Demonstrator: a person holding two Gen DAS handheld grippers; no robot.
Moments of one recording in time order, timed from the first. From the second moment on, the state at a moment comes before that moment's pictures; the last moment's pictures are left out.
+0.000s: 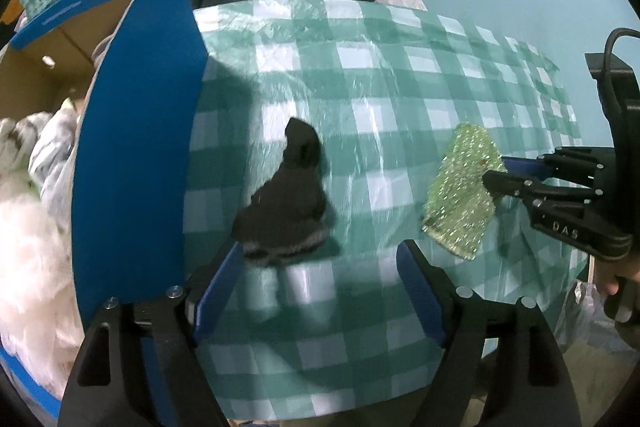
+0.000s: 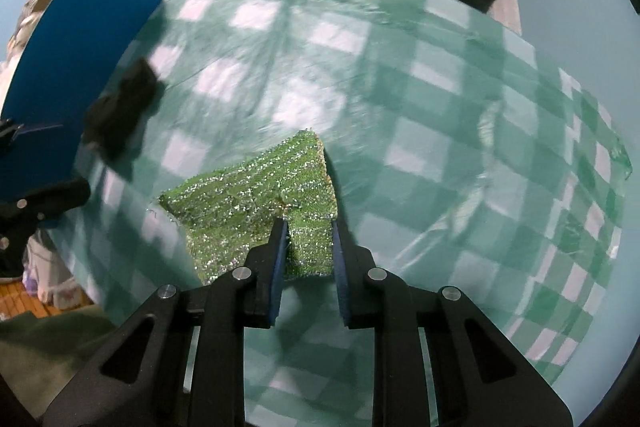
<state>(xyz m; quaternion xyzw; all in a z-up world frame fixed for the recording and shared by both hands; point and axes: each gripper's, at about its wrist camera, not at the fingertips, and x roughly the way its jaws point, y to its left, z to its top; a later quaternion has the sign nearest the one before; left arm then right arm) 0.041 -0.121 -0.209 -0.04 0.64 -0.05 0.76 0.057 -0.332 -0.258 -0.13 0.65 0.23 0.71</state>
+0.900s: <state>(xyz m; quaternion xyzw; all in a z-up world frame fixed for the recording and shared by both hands) 0.091 -0.131 -0.239 0.00 0.67 -0.07 0.74 0.087 -0.312 -0.257 -0.14 0.65 0.21 0.72</state>
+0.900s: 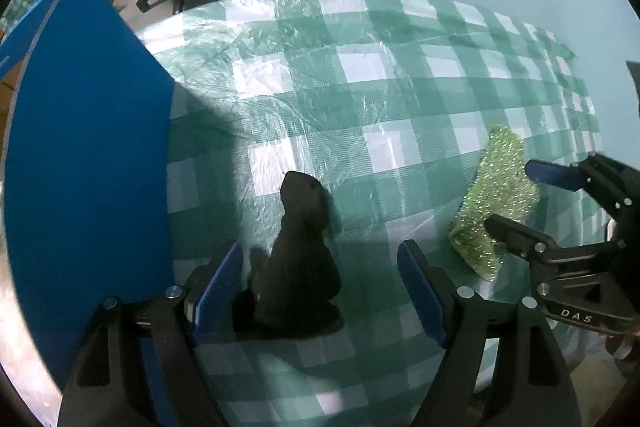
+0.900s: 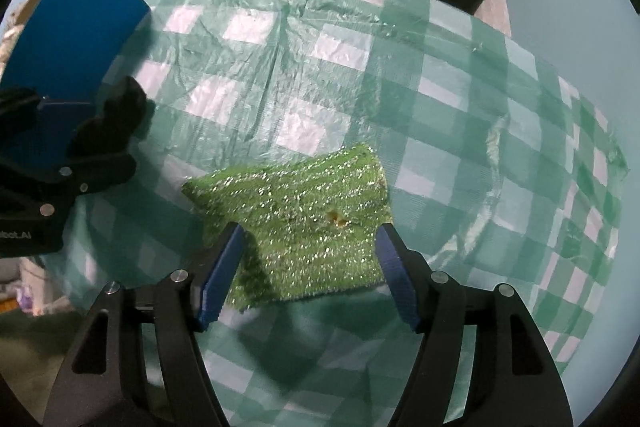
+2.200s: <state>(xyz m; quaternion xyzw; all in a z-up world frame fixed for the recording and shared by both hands) 0.047 -0.106 -0.163 0.00 0.61 -0.08 0.78 0.082 -0.287 -0.183 -0.14 0.61 0.26 0.73</state>
